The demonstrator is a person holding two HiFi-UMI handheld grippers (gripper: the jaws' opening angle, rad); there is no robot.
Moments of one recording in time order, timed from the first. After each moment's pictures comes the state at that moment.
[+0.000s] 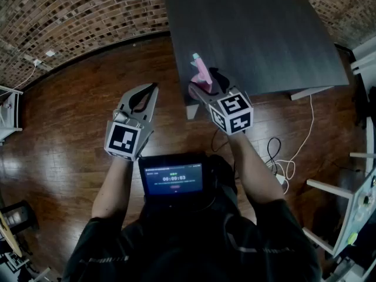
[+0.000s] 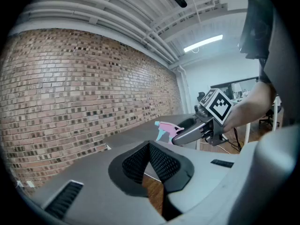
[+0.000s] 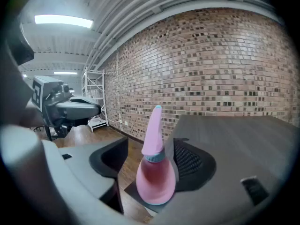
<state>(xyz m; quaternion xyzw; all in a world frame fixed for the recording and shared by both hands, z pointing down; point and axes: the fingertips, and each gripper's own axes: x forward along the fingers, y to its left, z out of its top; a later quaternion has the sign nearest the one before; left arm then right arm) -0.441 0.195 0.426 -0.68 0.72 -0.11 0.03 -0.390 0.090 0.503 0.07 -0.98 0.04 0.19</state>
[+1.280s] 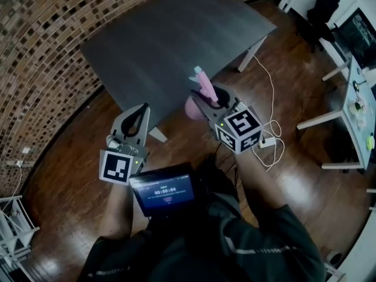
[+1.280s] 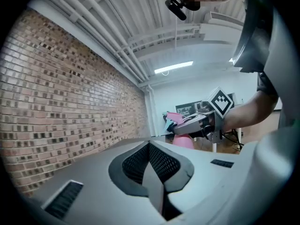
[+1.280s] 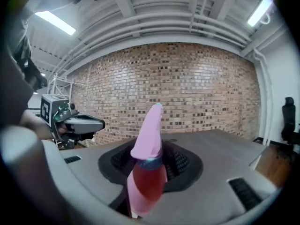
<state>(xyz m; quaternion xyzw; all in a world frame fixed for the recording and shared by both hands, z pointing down) -0.292 0.123 0.306 -0.84 0.53 -0.03 0.10 -0.185 0.051 0.346 0.30 -0.95 0.04 0.10</state>
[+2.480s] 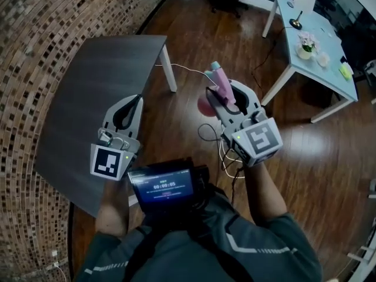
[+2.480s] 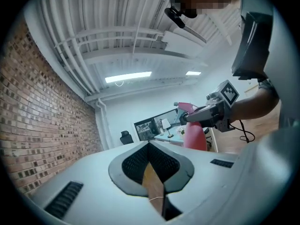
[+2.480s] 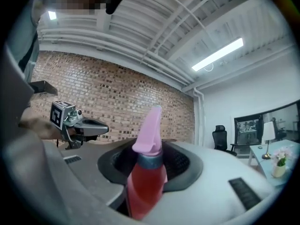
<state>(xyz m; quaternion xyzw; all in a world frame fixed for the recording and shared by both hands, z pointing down) 0.164 -0.112 0.231 -0.94 0.27 0.01 0.20 0.323 -0.072 0.257 0.59 -0.81 -0.04 0.02</state>
